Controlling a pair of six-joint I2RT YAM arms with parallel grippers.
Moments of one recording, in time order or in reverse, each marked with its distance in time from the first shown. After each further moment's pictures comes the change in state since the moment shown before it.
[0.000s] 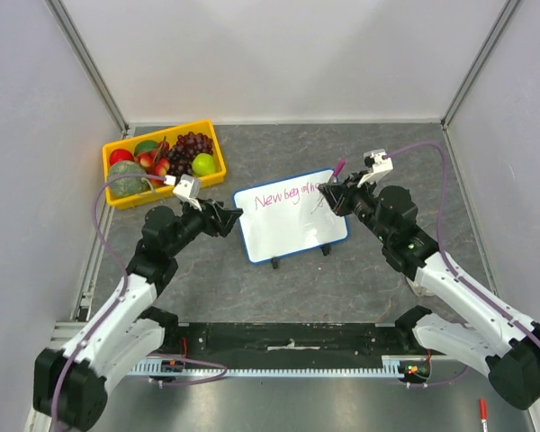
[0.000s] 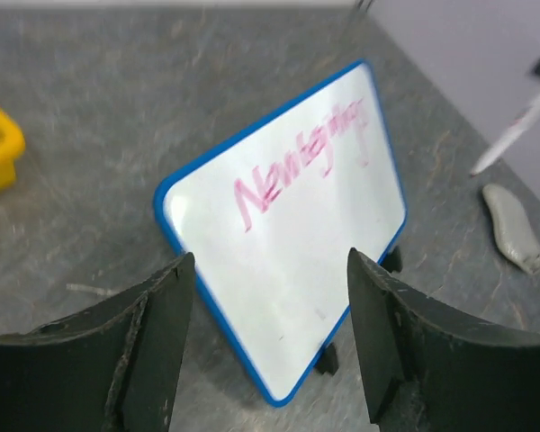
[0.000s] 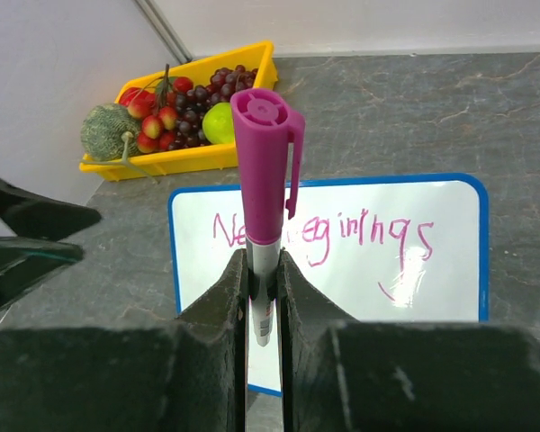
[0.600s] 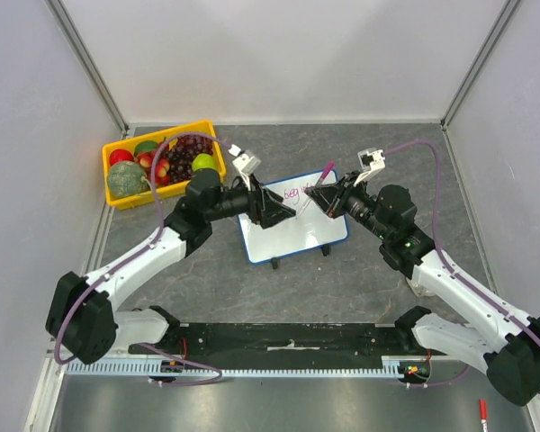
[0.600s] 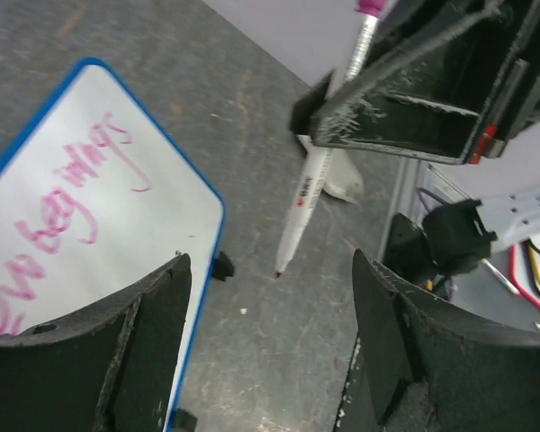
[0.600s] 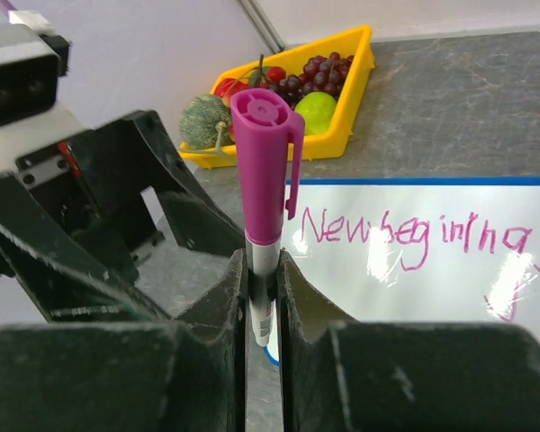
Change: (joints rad) left arm -0.282 0.322 0.370 -0.006 0.227 -0.050; right arm 0.000 0.028 0.000 0.084 -0.190 0.148
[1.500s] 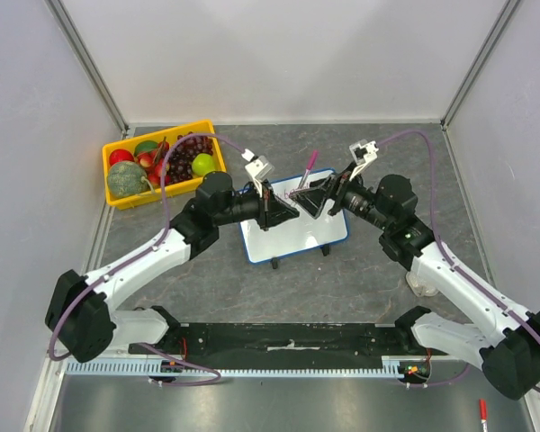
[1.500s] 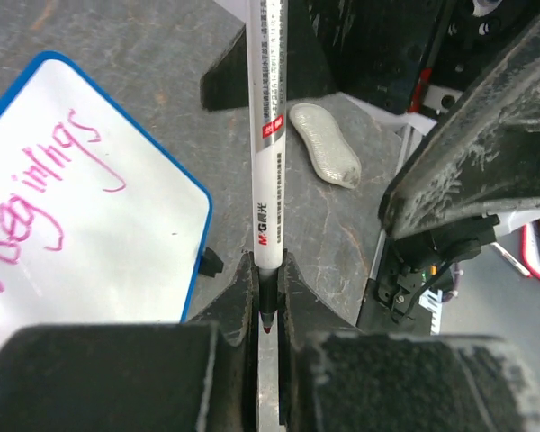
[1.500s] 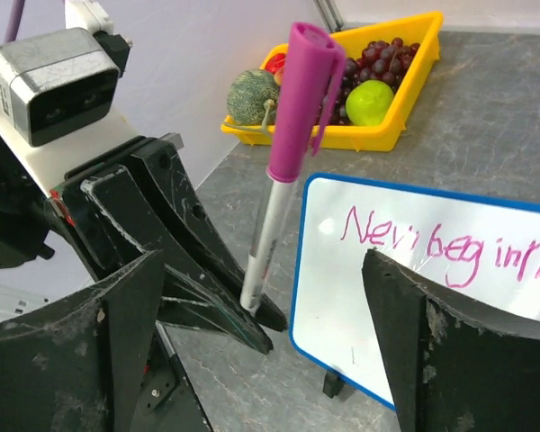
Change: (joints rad) left arm -0.119 0.045 0.041 -0.031 -0.042 0.046; right arm -0.014 0.047 0.073 -0.017 -0.161 -0.001
